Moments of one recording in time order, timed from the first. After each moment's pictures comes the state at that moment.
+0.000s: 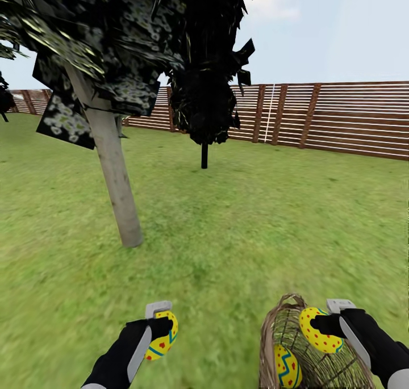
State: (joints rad) left arm -0.44 -0.13 0.00 -0.75 0.16 0.51 0.14; right arm -0.50 -0.35 0.09 -0.72 -0.22 0.65 0.05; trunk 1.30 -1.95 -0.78
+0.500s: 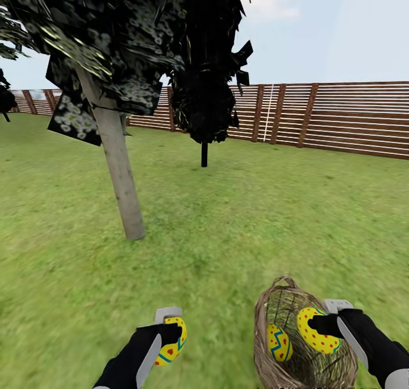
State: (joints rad) left arm -0.44 -0.16 -0.08 -0.69 0.16 0.47 0.14; right arm -0.50 -0.34 0.08 -0.72 -0.22 0.65 0.05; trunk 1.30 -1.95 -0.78
